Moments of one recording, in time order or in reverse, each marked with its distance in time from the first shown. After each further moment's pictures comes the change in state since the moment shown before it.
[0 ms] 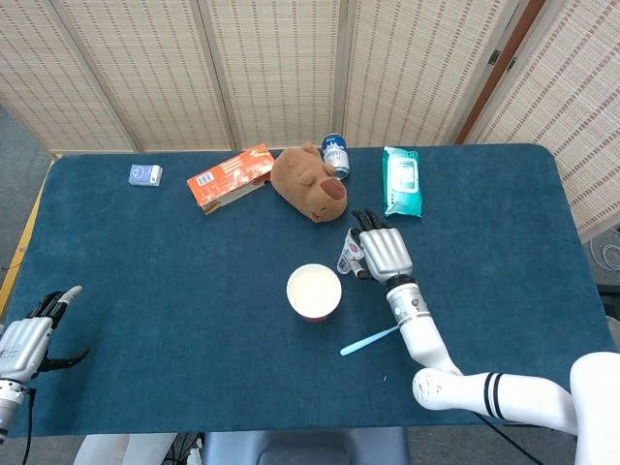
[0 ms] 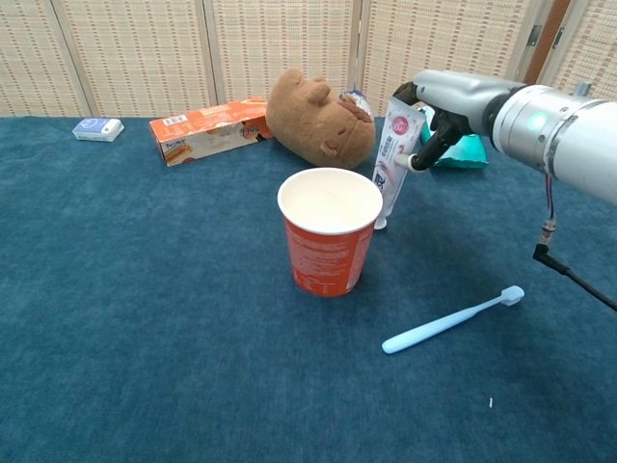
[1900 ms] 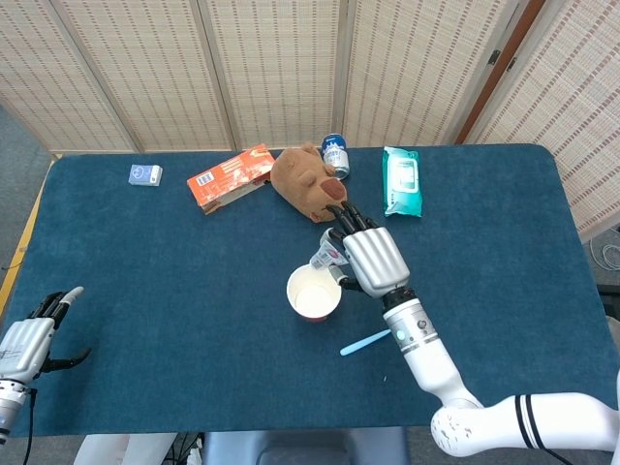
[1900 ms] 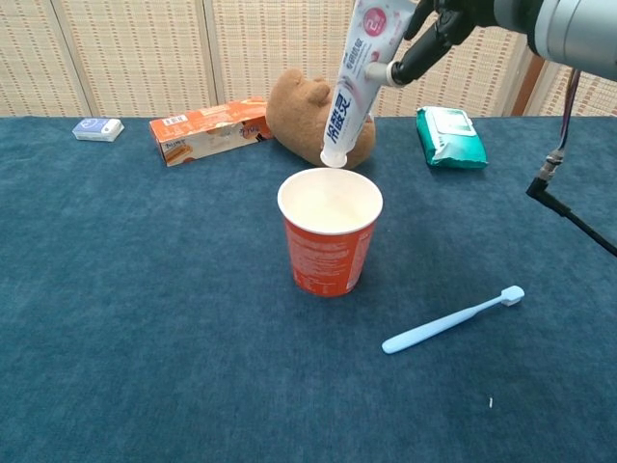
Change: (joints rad) left arm -0.002 -0.006 0.003 -0.006 -0.006 -0.003 0.031; right arm -0.015 0.173 0.025 -0.426 -0.142 0.177 -0.035
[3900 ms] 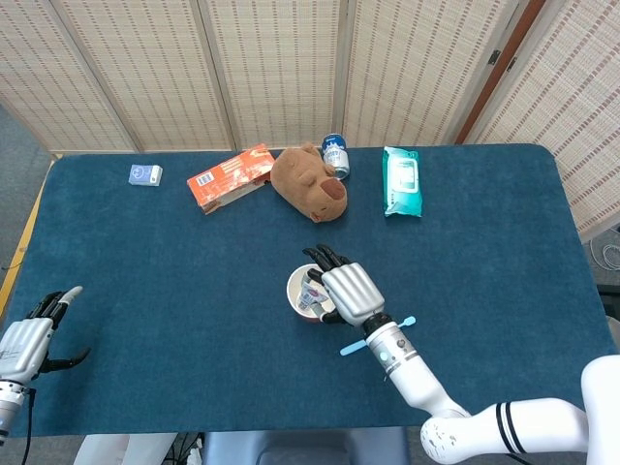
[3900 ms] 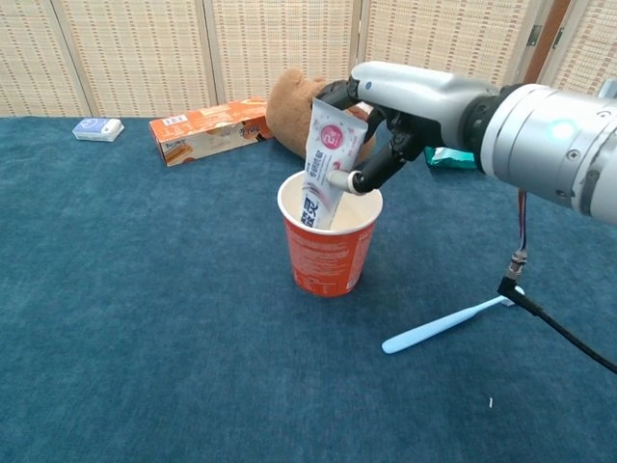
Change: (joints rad) left arm 0.006 0.008 -0.001 -0.009 0.008 0.014 -0.014; right arm -0.015 -0.128 -0.106 0.109 -0.053 -0.119 0.113
